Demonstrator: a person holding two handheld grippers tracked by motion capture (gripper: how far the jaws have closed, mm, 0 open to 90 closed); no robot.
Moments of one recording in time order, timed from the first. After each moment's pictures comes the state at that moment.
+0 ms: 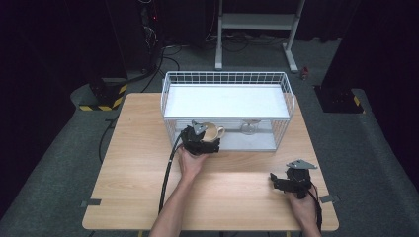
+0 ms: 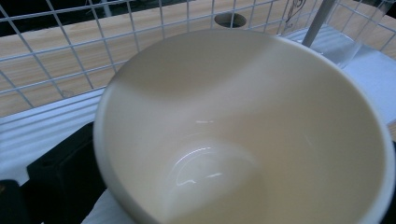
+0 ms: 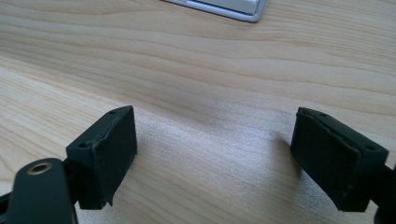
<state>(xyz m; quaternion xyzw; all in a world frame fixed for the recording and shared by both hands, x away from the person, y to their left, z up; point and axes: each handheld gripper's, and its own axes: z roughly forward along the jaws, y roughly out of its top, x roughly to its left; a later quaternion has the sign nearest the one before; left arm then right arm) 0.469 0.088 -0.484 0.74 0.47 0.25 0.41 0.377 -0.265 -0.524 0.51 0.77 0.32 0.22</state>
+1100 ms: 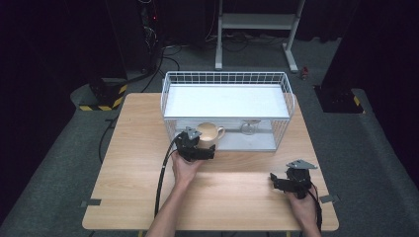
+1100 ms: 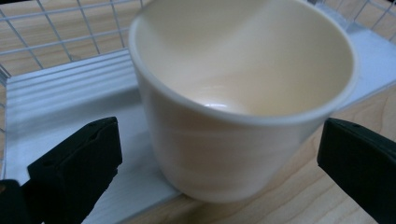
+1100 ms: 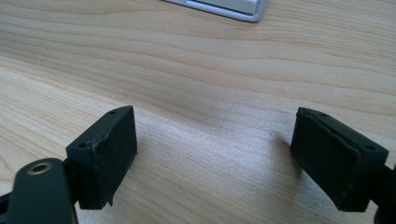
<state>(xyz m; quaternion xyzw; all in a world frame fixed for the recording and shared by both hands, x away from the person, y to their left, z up) 0.446 0.103 -0.484 0.75 0.48 0.22 0.40 0.377 -0.265 -0.524 0.51 0.77 0.32 0.22</state>
